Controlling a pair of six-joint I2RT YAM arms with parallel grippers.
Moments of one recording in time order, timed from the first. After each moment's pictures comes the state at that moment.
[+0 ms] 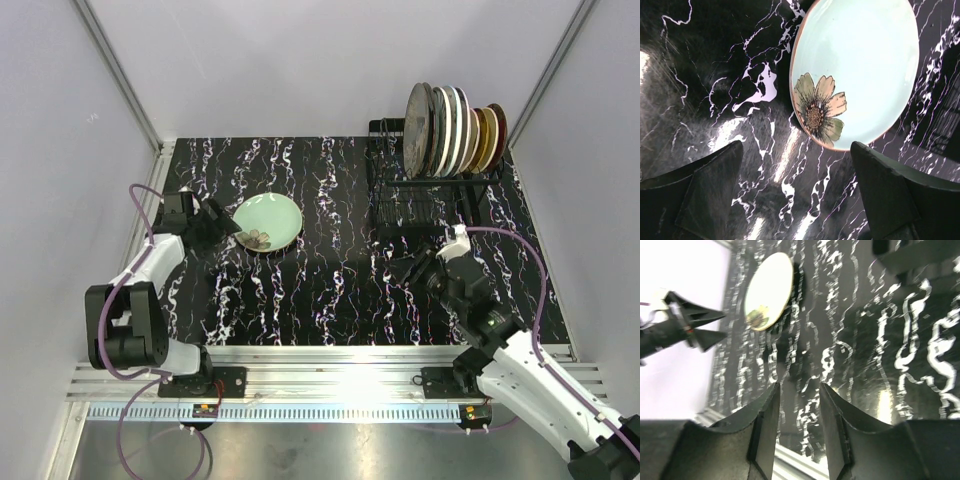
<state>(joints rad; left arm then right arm) 0.07 1.41 0.86 -0.33 0.21 -0.60 0.58 0.61 0.48 -0.19 0.06 0.85</state>
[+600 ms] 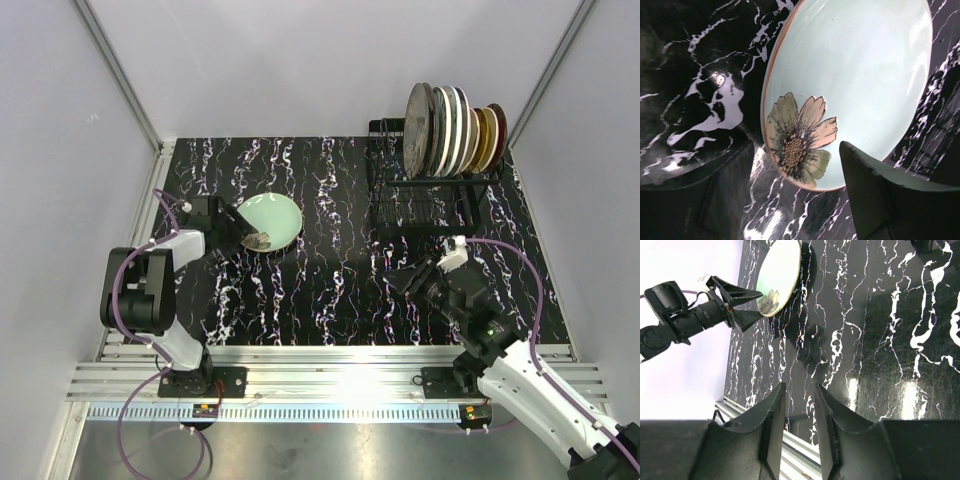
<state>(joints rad) -0.04 1.63 0.83 -0.09 0.16 -0.82 0.58 0.51 0.33 -0.12 -0.02 0.95</state>
